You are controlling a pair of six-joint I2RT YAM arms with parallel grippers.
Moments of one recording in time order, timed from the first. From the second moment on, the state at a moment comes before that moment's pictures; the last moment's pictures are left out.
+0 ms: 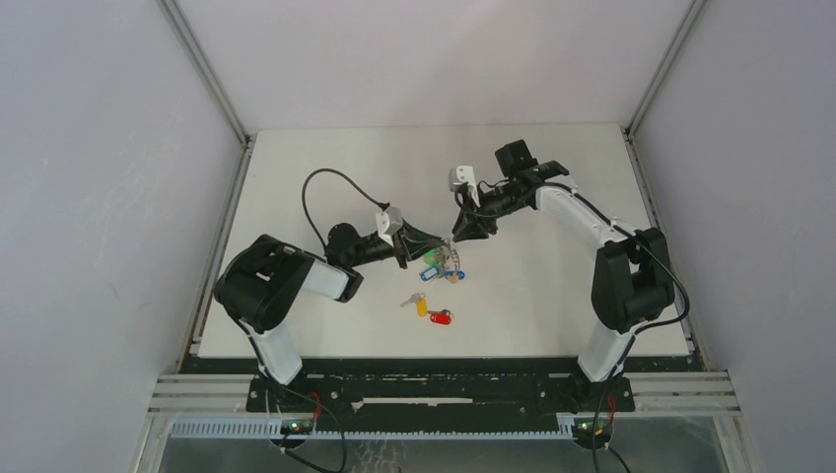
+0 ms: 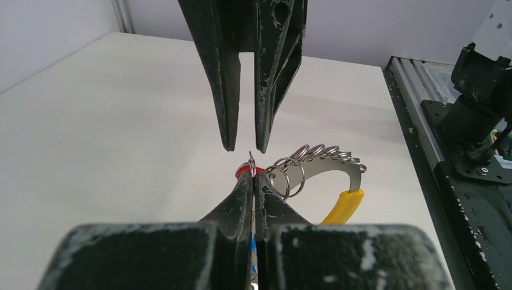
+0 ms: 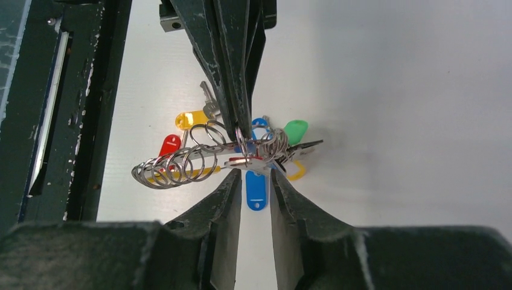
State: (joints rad) left arm -0.51 1.78 0.58 1.43 0.85 -0.23; right arm 0.37 1.74 1.40 -0.80 -1.02 -0.92
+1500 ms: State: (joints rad) left arm -0.51 1.80 0.58 1.43 0.88 -0.23; right arm 0.42 1.78 1.51 -0.95 -1.00 -1.02
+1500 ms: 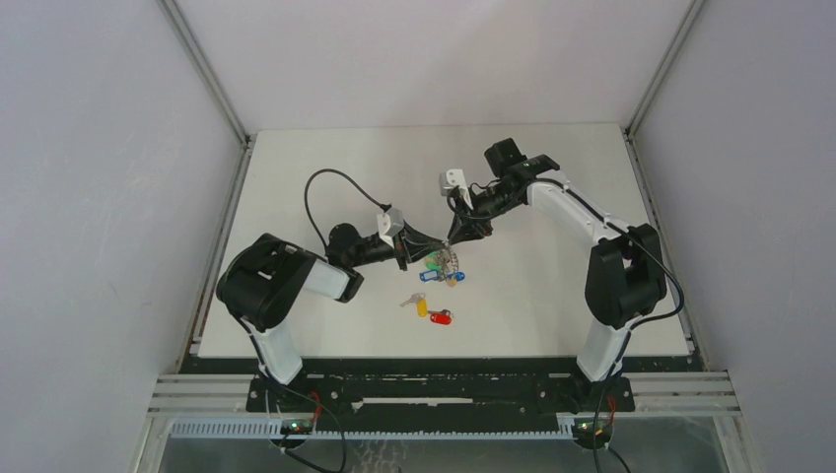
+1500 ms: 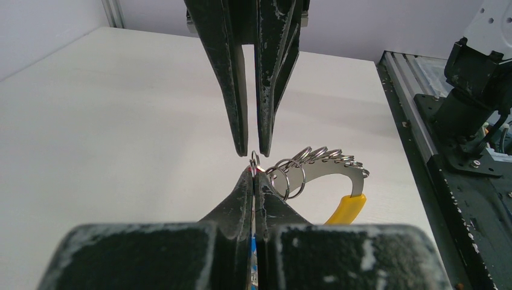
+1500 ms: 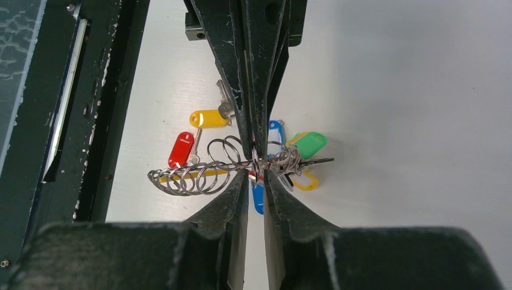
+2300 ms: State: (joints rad) left arm -0.51 1.79 0.58 1.43 0.82 -0.23; right arm 0.39 1.80 1.46 -0.93 -0.97 -0.97
